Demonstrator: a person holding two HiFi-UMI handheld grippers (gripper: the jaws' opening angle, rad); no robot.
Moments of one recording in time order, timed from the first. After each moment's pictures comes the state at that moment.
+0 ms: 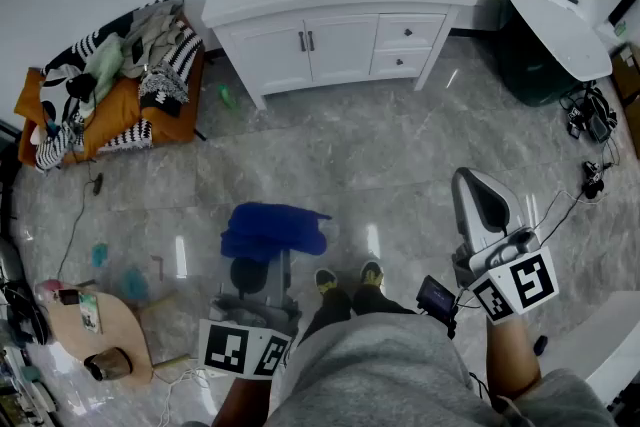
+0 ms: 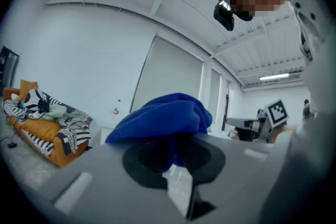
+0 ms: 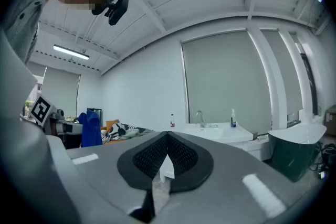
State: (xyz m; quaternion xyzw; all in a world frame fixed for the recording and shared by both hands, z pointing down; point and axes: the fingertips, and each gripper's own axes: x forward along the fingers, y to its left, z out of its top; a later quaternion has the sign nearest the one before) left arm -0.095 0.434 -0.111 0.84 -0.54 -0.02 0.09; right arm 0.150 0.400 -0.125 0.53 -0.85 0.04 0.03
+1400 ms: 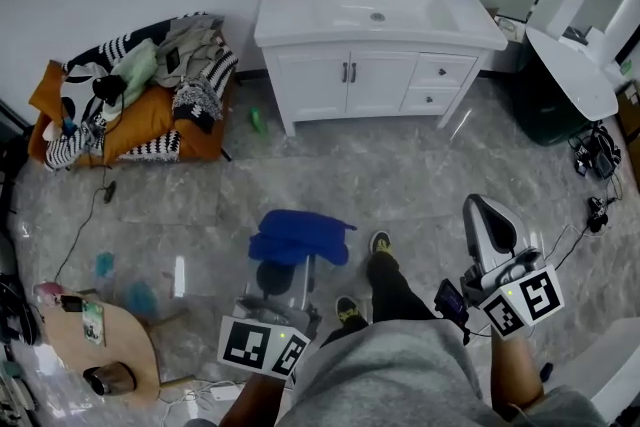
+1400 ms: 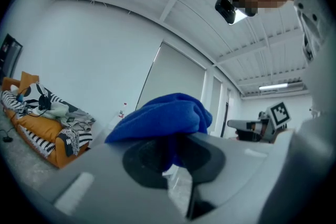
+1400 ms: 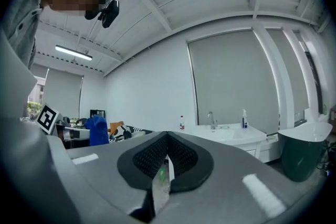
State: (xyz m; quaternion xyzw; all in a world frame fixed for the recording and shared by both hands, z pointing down) left arm -0.205 0.426 -0.109 0.84 -0.53 -0.06 0.10; right arm 0.031 0.403 -0.138 0.52 -0.85 0.03 0.02
